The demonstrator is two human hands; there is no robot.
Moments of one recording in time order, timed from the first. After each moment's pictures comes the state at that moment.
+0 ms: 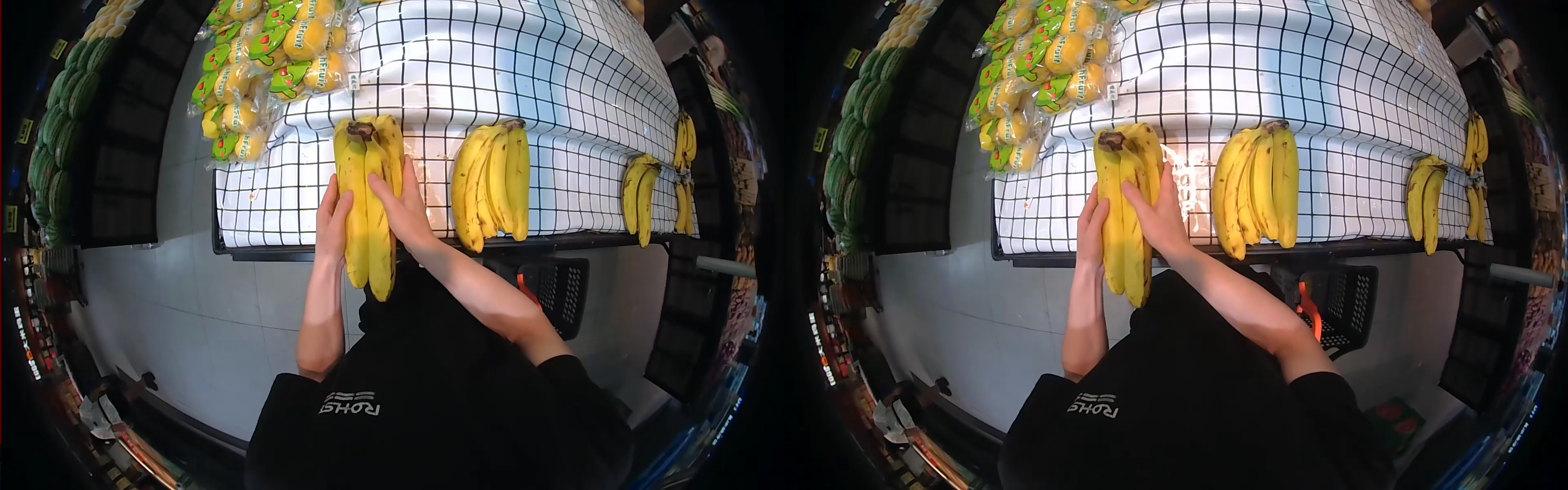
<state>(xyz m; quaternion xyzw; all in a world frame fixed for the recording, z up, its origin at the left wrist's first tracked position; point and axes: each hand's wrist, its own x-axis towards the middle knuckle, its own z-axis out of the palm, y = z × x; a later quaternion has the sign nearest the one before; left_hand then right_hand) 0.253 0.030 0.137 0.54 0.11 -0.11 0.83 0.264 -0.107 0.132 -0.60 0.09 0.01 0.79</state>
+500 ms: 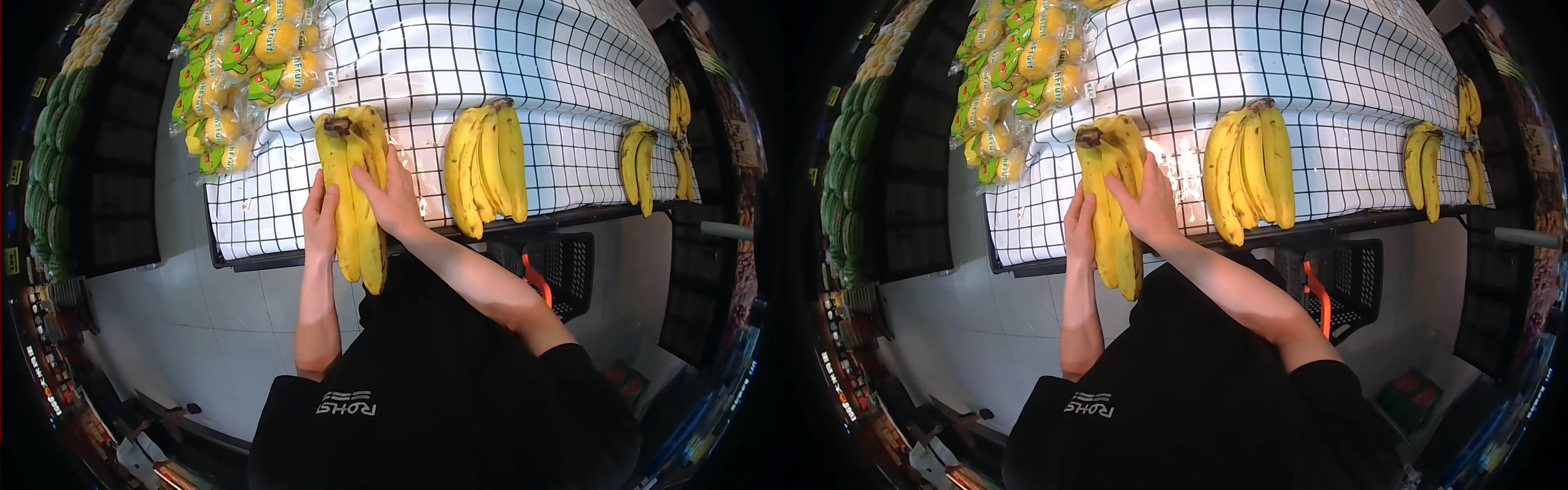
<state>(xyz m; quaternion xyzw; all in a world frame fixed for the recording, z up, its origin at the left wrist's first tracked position) 0.265 0.042 0.128 0.61 0.08 -0.11 0.78 0.269 -0.105 0.138 -0.77 0.12 0.00 0.63</state>
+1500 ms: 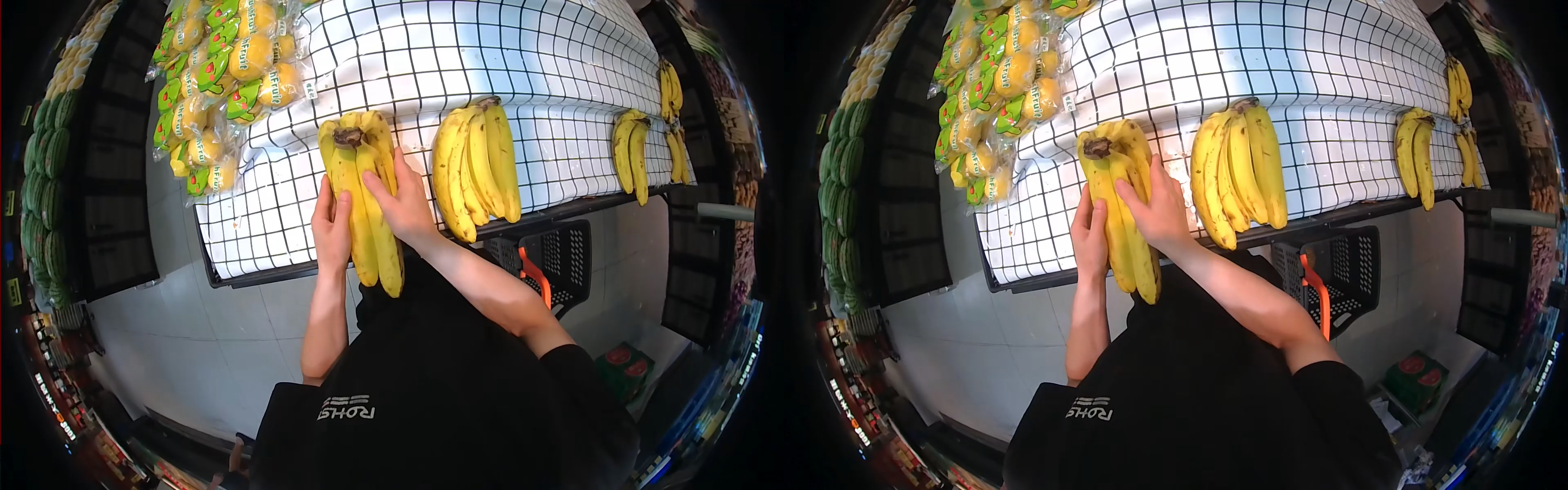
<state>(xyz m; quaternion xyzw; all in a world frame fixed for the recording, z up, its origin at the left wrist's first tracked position) 0.265 0.003 0.141 0.65 0.05 -0.09 0.76 0.265 -0.135 0.134 -0.78 0.13 -0.02 0.61</state>
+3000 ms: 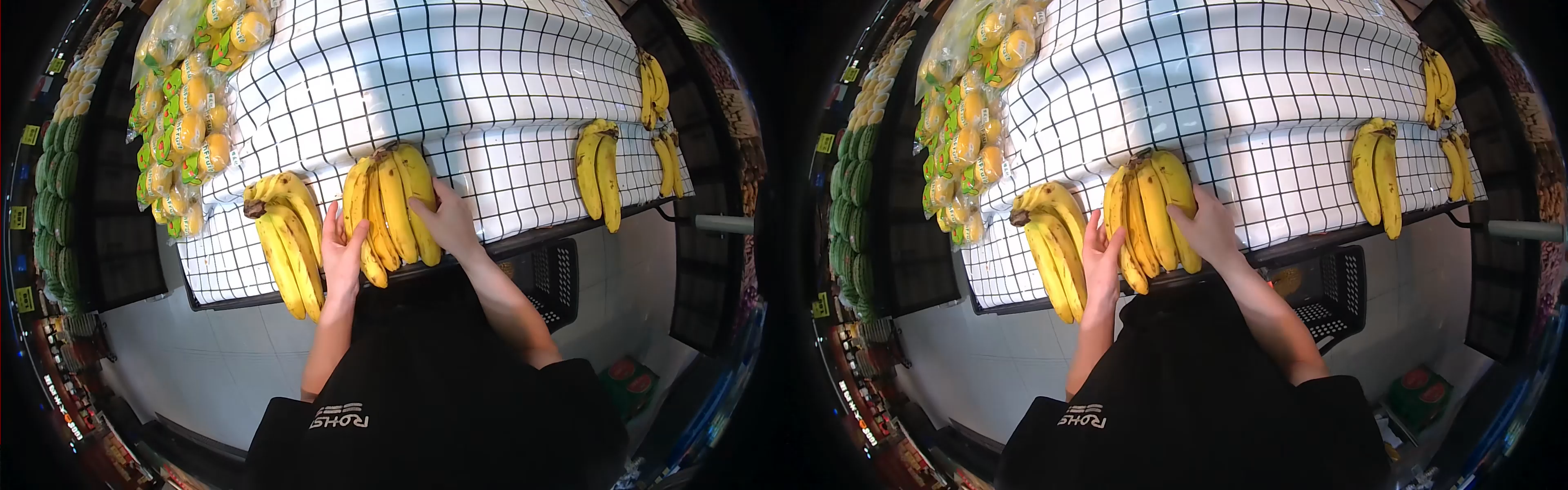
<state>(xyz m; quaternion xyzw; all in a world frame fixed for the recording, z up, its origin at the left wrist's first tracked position) 0.248 -0.160 0.148 0.60 0.12 -0.11 0.78 0.240 -0.353 0.135 -0.83 0.15 -0.02 0.53</state>
